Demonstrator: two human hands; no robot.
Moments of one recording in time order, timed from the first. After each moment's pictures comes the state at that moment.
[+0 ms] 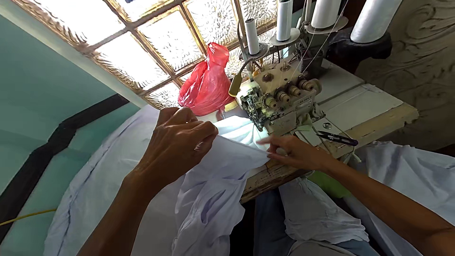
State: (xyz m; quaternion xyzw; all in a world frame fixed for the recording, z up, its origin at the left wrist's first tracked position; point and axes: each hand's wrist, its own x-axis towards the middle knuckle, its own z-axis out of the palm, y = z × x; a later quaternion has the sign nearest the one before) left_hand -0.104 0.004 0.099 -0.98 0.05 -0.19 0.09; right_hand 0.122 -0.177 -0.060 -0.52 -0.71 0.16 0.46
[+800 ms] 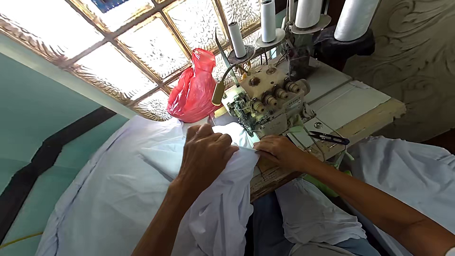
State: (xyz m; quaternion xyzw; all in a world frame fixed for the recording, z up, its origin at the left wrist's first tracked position) left_hand -0.058 -0.021 0.048 -0.98 0.00 -0.20 0.08; right_hand 0.124 -0.161 -0.083 -0.55 -0.71 -0.05 0.44
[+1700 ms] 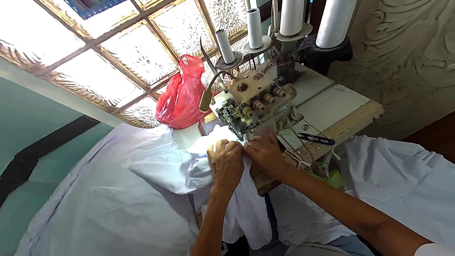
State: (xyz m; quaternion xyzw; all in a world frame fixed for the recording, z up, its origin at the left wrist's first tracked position) left_hand -0.019 -0.053 -0.043 -0.96 -0.17 -0.23 -0.02; right_hand 0.097 -0.142 -0.105 -0.66 -0.57 -0.31 0.37
